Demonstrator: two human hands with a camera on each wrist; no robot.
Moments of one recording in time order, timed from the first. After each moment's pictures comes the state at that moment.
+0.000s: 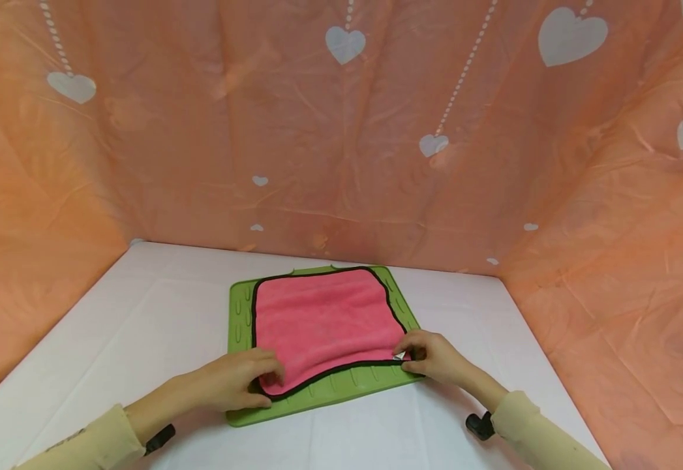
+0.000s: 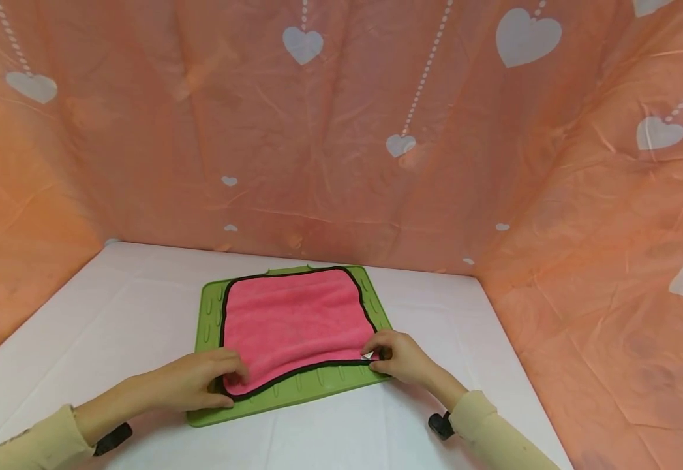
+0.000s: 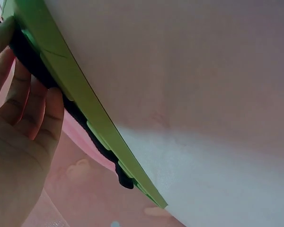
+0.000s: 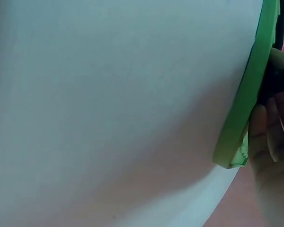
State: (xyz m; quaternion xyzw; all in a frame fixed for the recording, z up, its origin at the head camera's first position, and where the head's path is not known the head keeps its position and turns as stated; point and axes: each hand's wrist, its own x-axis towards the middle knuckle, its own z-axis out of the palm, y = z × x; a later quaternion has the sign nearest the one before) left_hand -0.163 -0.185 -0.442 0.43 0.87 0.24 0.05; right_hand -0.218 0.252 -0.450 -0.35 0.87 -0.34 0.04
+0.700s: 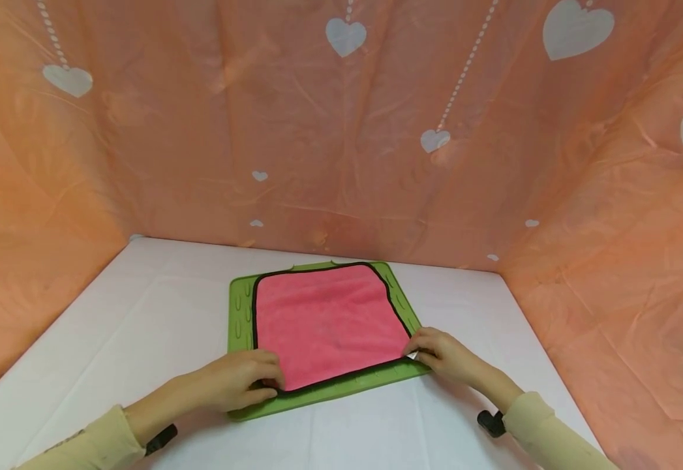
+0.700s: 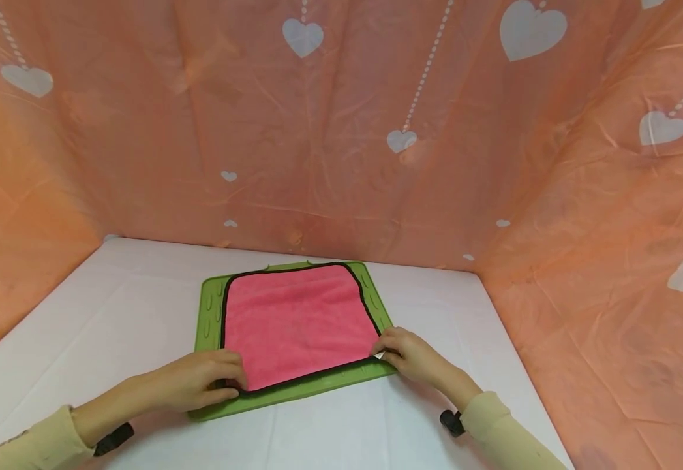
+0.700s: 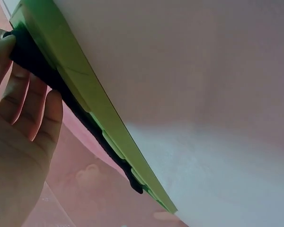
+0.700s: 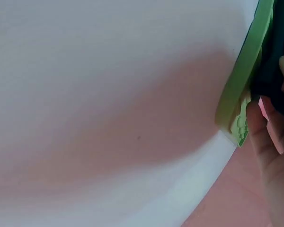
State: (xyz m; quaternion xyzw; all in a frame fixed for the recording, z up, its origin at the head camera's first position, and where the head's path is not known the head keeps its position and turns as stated) left_hand -0.160 -0.182 -0.443 0.49 0.84 0.24 0.00; right_hand -0.214 0.266 -0.441 -0.41 0.87 -0.26 0.01
